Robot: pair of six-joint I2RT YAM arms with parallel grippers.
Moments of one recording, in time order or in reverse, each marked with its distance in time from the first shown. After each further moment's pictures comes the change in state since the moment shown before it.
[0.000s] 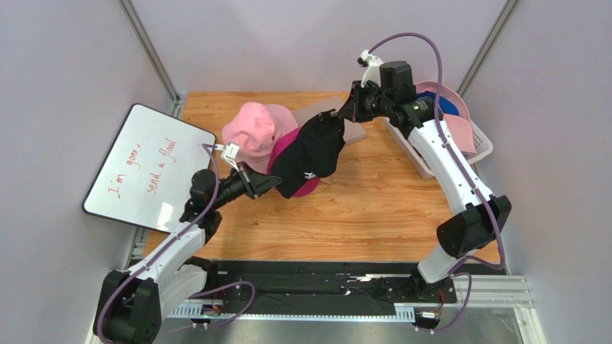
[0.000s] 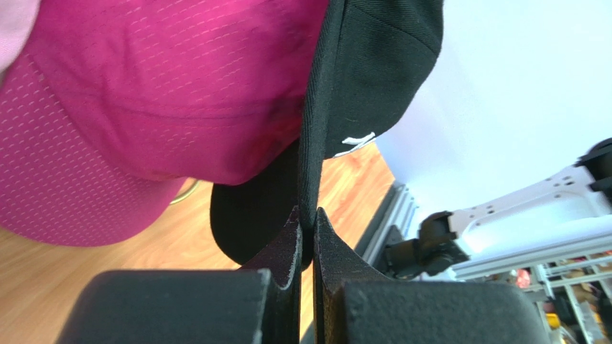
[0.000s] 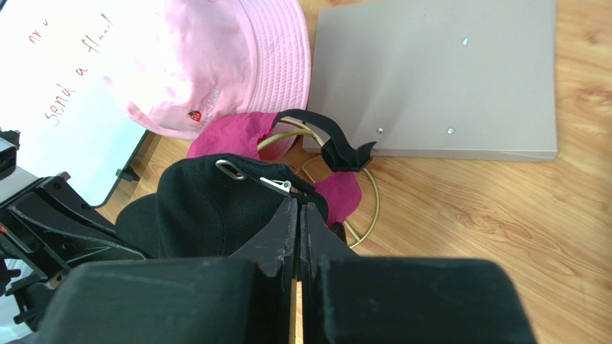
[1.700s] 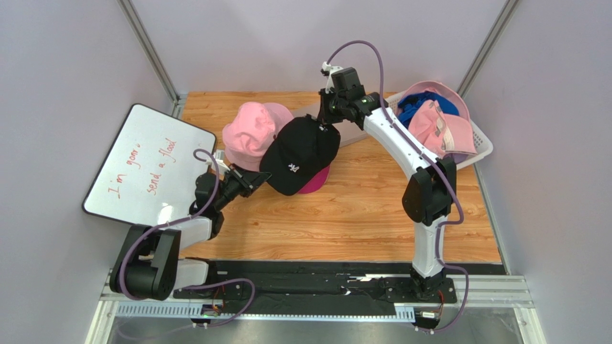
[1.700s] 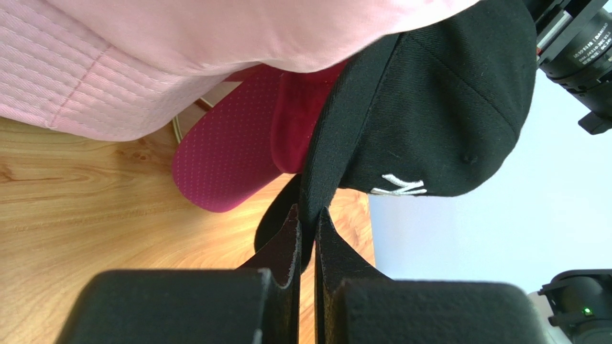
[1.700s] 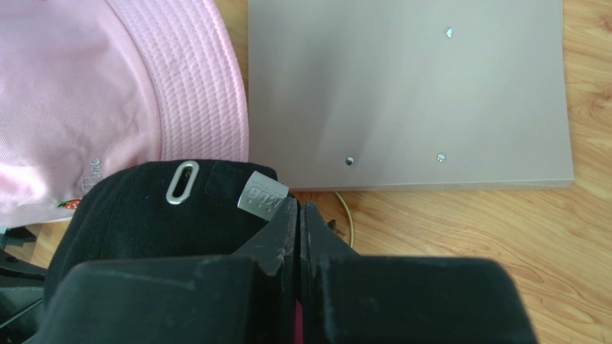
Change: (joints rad) left arm 0.116 0.306 -0.118 0.318 -0.172 -0.319; right arm 0.118 0.357 0.188 0.033 0.261 0.005
